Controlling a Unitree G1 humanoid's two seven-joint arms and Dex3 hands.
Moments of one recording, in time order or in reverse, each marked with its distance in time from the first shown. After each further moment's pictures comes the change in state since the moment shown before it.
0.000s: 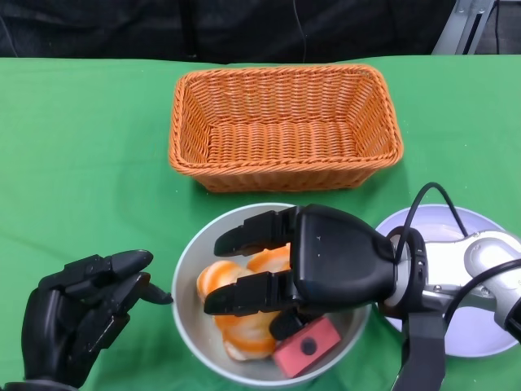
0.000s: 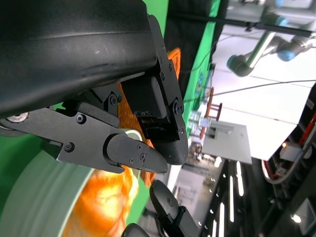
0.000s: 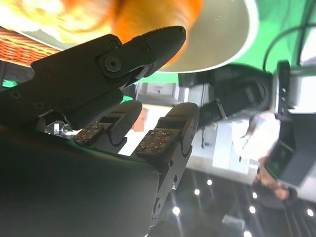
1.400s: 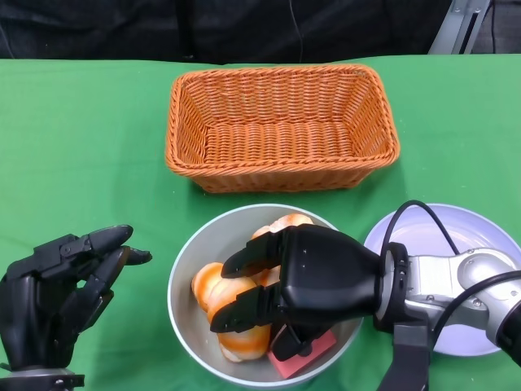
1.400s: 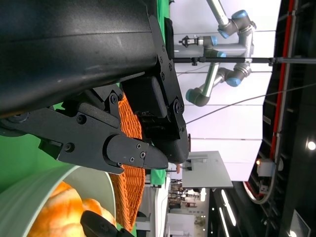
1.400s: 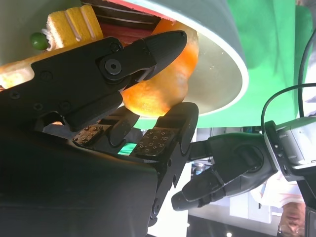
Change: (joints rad) left arm -0.038 -0.003 0.000 0.023 0.077 -0.267 0.164; right arm 0.029 0.038 0.043 0.064 0.142 0.033 0.227
